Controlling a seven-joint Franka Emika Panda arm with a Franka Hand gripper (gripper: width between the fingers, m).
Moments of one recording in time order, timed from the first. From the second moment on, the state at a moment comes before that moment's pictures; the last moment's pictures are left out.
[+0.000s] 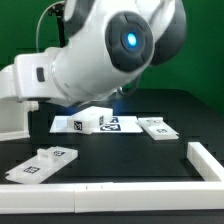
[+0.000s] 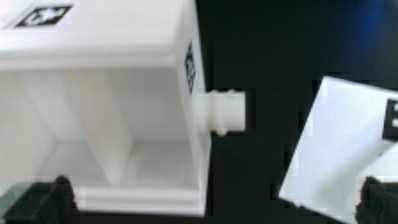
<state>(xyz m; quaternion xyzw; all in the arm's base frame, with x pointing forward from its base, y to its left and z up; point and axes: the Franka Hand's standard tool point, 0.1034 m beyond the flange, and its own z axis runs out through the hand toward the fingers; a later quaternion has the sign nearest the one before) 0.436 -0.124 0.076 0.81 0.16 -0.54 0.17</state>
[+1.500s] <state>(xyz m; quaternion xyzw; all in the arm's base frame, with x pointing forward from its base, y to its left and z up) 0.389 -0.170 0.066 0.78 0.11 -0.59 0.17</state>
